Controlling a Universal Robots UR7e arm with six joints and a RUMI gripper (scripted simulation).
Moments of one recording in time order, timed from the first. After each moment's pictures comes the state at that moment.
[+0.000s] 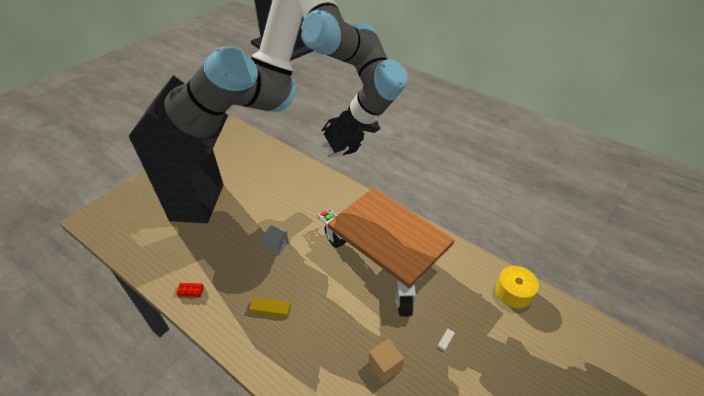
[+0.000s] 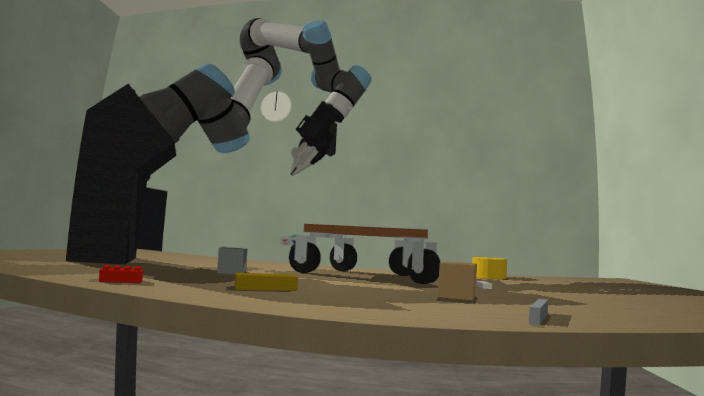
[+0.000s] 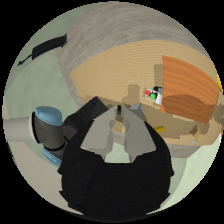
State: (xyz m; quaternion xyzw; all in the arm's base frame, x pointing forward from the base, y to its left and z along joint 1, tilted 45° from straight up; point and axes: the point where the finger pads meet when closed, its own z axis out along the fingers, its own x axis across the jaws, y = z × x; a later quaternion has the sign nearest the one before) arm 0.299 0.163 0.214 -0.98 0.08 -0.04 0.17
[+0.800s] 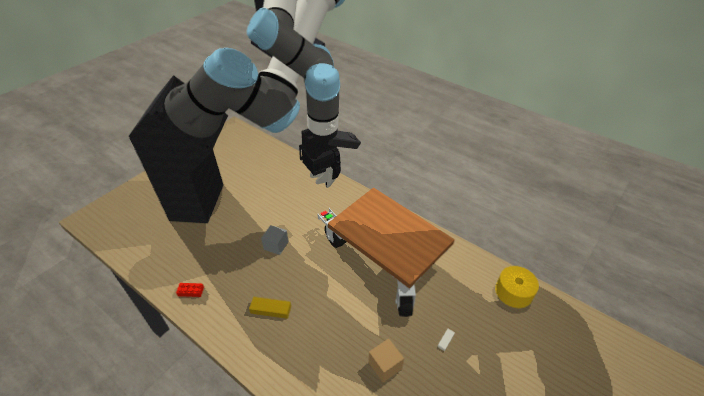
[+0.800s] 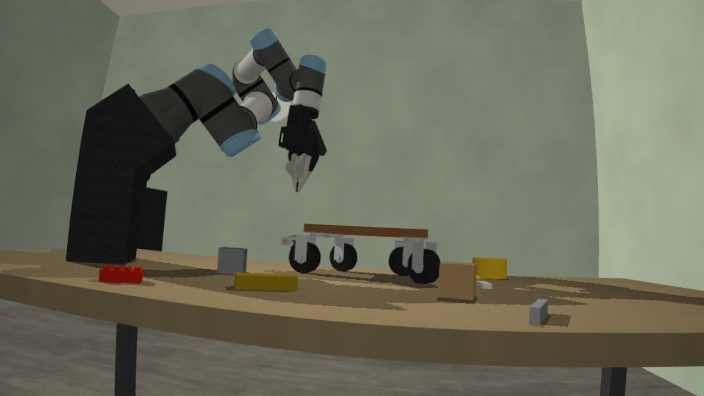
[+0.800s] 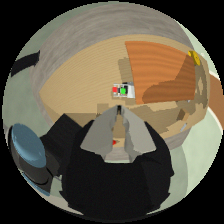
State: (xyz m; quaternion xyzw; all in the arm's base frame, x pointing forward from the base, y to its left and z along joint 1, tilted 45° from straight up) arm 0.363 0.125 0.173 -0.92 0.13 -0.25 0.25
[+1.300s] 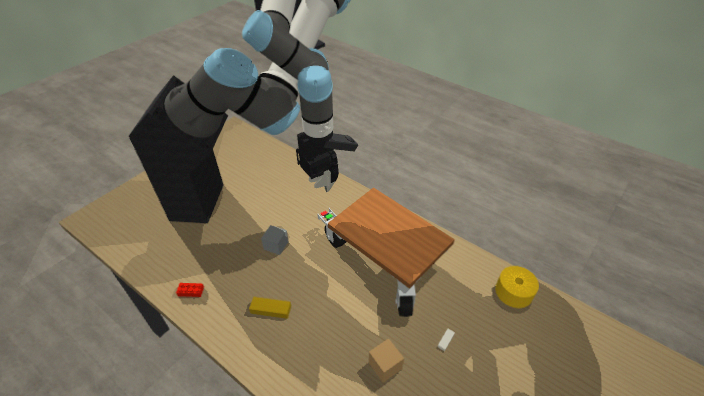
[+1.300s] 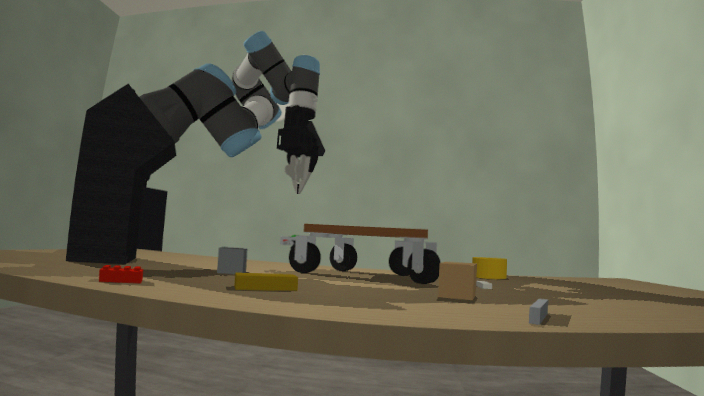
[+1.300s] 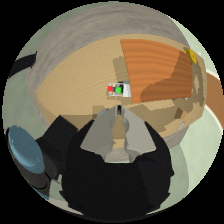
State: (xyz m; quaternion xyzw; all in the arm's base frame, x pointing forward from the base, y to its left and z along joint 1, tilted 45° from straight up) arm 0.372 0.119 0.168 -0.91 0.13 -0.28 0.26
